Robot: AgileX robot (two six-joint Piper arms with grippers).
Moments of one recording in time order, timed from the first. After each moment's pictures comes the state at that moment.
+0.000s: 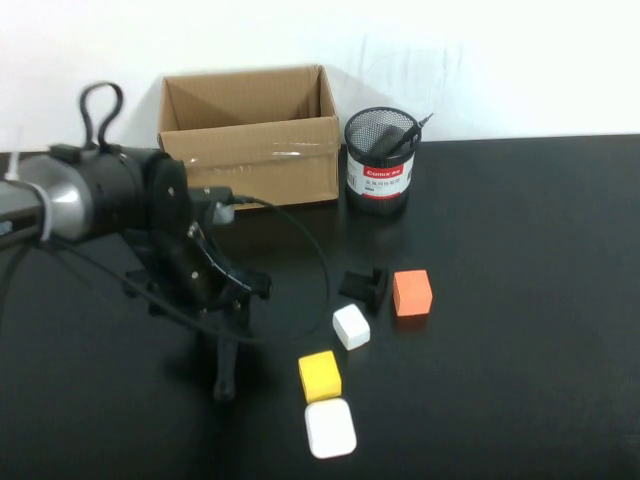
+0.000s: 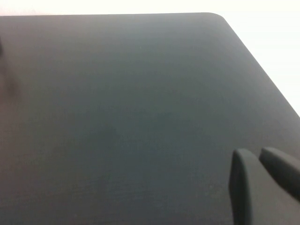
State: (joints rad) right arm -0.05 -0.03 0.03 -0.16 0.32 0.15; left arm -0.42 1.92 -1.26 -0.11 0.78 -0.12
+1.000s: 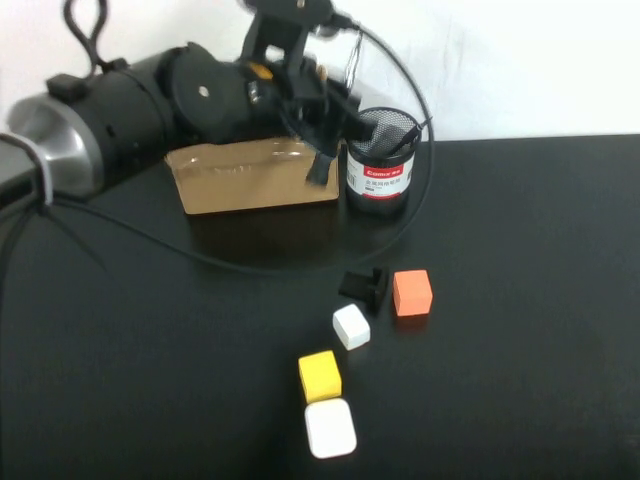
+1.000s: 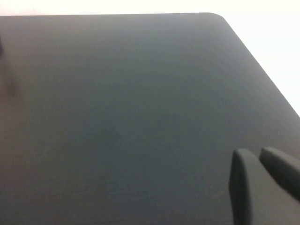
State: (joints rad) right arm -0.05 -0.03 0.03 -0.16 0.32 0.15; left arm -0.56 1.82 -1.48 -0.51 0.24 0.60
